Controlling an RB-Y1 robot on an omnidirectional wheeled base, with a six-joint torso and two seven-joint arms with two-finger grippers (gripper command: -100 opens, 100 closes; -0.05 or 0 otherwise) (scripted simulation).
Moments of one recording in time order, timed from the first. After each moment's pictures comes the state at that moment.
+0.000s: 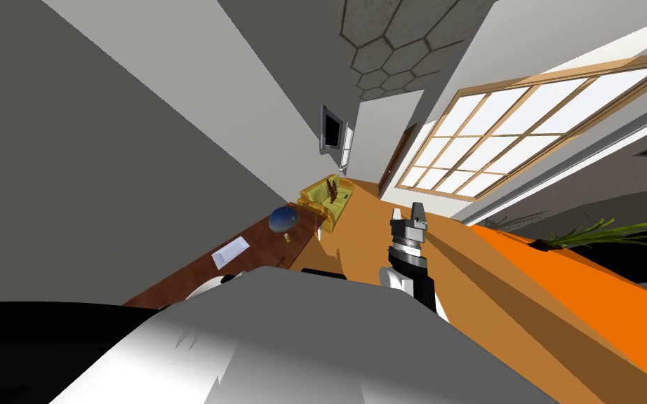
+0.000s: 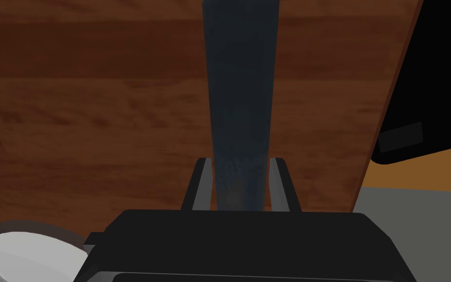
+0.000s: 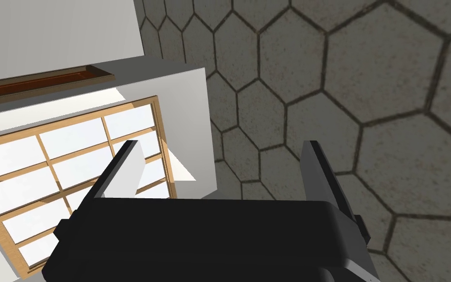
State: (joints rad) left arm 0.01 0.42 0.42 -0.36 0.67 0.58 0.15; right arm 0.49 -0.03 -0.02 -2.25 -0.08 -0.50 0.12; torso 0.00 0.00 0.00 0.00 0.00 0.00
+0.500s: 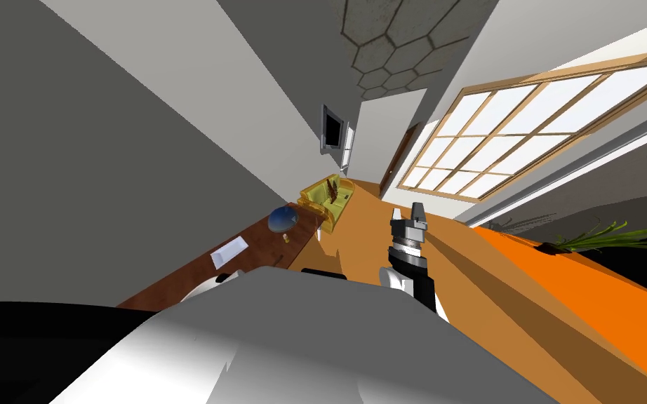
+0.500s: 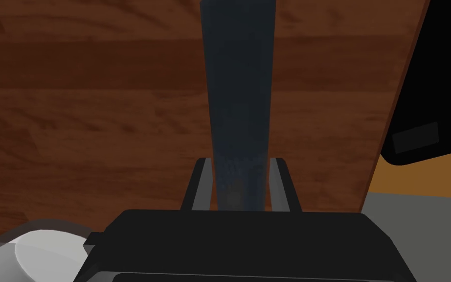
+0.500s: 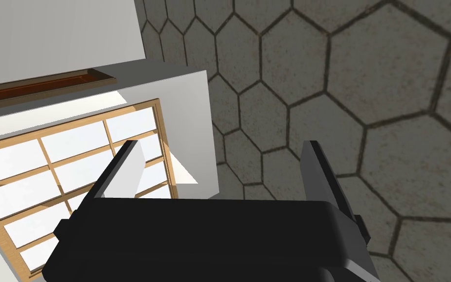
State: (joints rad) left arm 0.05 0.44 0.42 -0.45 0.70 0.63 0.13; right arm 0.49 -0.03 -0.02 -2.25 -0.08 -0.50 0.12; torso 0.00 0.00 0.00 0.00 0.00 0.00
